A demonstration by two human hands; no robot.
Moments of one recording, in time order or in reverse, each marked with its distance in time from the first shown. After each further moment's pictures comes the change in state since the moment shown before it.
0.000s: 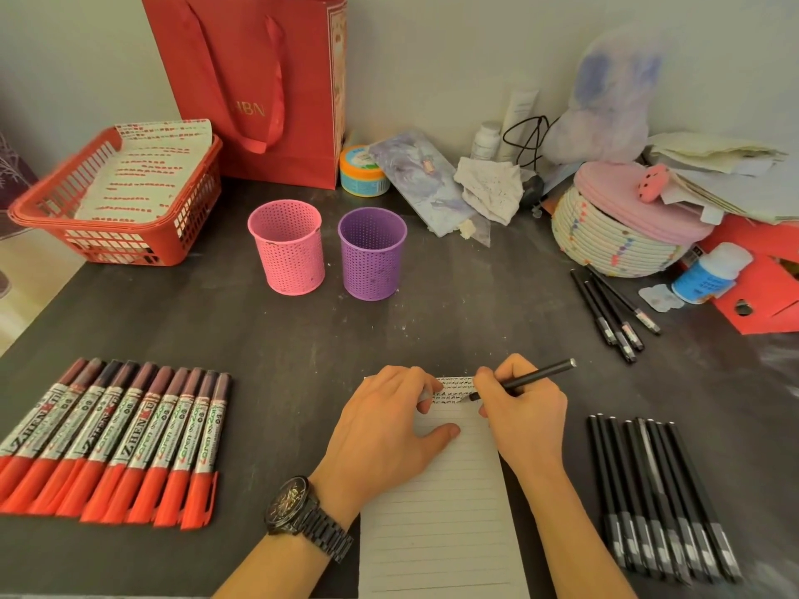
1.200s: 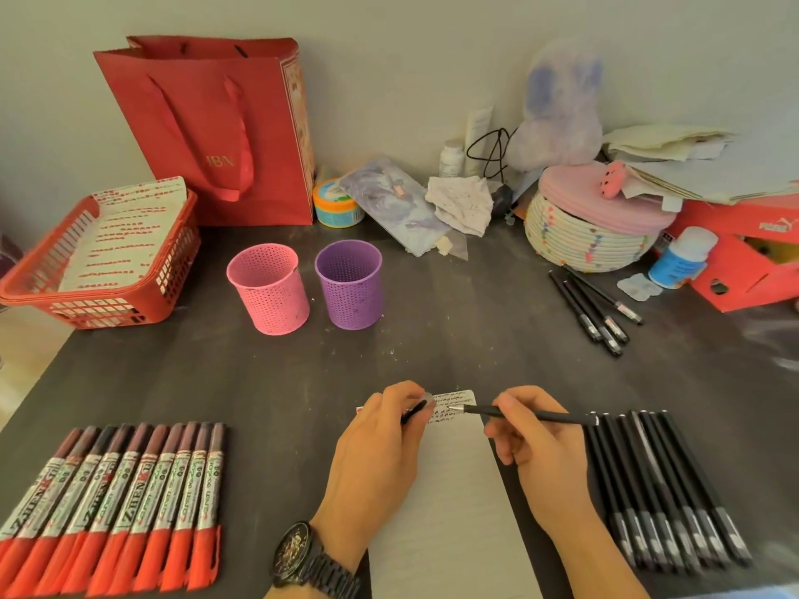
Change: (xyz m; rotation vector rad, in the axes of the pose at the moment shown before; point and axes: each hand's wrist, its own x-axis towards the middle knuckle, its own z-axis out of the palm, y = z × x) left_hand -0.002 0.008 -0.007 -0.187 0.047 -0.077; right_hand -0.026 -0.012 -0.030 0.700 -0.113 0.163
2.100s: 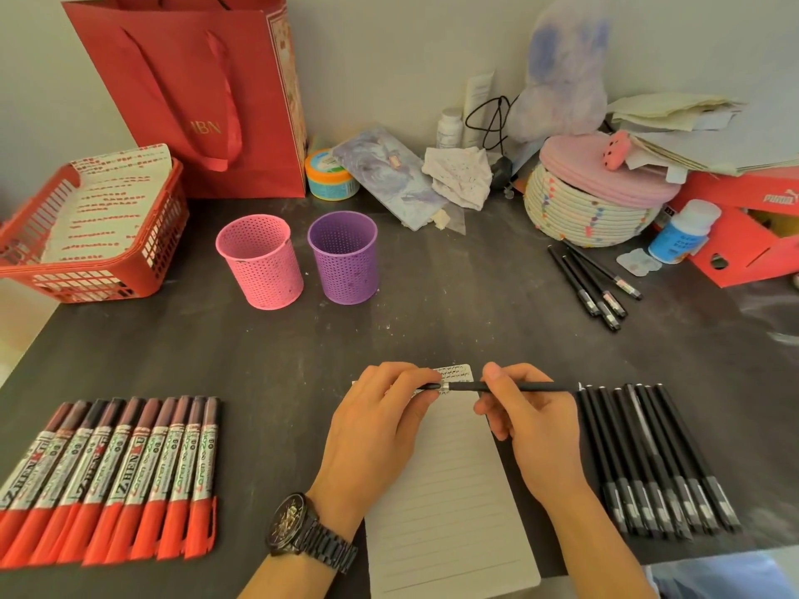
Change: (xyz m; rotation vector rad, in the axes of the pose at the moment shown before) left_hand -0.001 -0.007 0.001 0.102 0.109 0.238; right_hand -0.003 -0.003 0.006 -0.146 0.006 -0.024
